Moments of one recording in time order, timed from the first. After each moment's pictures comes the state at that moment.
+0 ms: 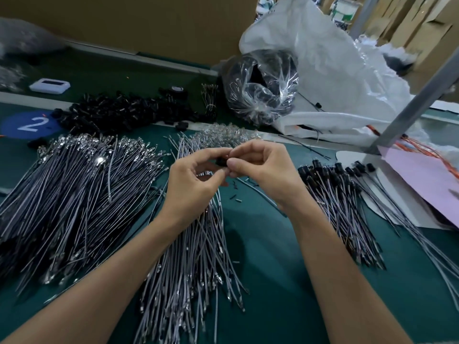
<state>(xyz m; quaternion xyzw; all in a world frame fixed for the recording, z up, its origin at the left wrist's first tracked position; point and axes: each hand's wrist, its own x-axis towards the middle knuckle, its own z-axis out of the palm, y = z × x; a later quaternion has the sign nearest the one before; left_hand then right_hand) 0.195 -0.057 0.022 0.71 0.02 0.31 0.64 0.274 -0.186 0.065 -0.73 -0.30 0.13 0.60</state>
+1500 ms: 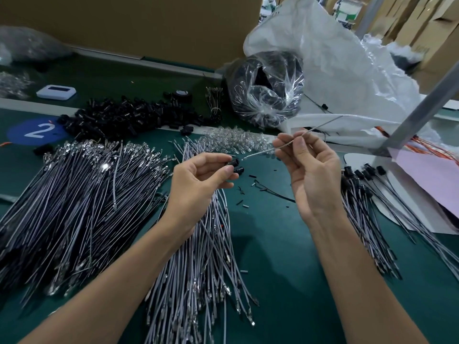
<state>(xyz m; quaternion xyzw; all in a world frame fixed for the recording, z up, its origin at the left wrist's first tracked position) 0.196 -0.053 0.023 0.59 0.07 0.25 0.76 0.279 -0.206 0.068 -0.49 -0.18 0.04 0.85</state>
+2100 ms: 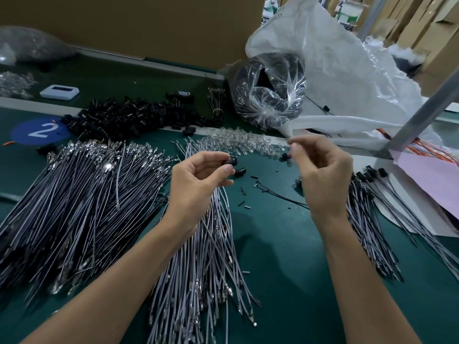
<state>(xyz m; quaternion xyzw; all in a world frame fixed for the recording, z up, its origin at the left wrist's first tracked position) 0.196 -0.051 0.022 0.58 0.08 0.27 0.77 0.281 -0.217 0.065 -0.75 -0.25 -0.20 0.59</state>
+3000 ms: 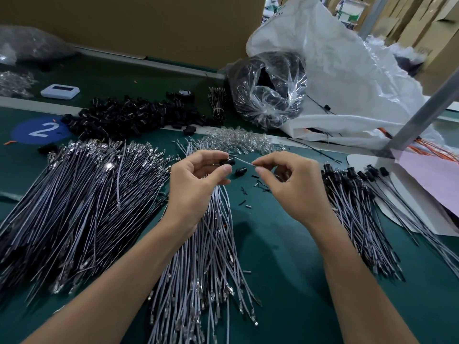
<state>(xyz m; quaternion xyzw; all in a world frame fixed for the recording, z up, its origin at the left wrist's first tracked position) 0.199 -0.050 0.022 0.60 0.10 0.29 0.74 0.275 -0.205 0.056 -0.82 -0.37 -0.14 0.41</state>
